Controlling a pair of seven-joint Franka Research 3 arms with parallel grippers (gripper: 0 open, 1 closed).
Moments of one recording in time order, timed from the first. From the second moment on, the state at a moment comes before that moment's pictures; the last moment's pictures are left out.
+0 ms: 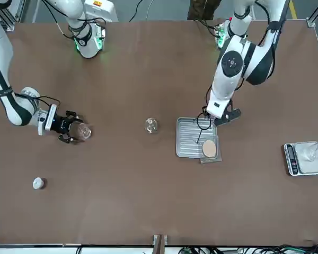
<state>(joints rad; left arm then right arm) -0.21 0.12 -0.27 -2.12 0.10 2.21 -0.85 -0.90 0.74 0.49 -2.11 0.97 2.01 -2.64</state>
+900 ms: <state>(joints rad) -0.21 0.13 -0.27 -2.29 0.08 2.46 -0.90 -0.88 0.76 0.49 -2.11 0.97 2.03 -2.65</state>
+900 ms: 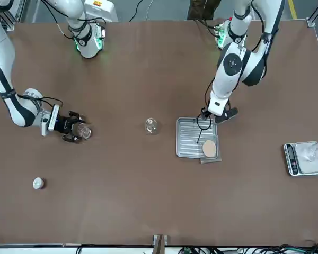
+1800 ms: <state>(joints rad) -0.21 0.15 -0.27 -2.30 0.08 2.47 -0.90 -0.88 0.77 0.51 -2.11 0.98 2.02 -2.65</state>
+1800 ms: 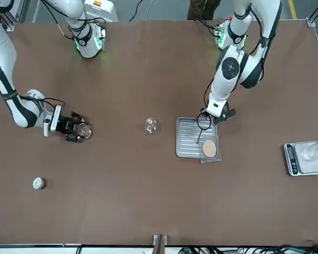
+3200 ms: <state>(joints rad) -0.21 0.17 -0.28 -2.10 0.08 2.21 -0.90 -0.90 0.77 0.52 -2.11 0.98 2.02 -2.62</state>
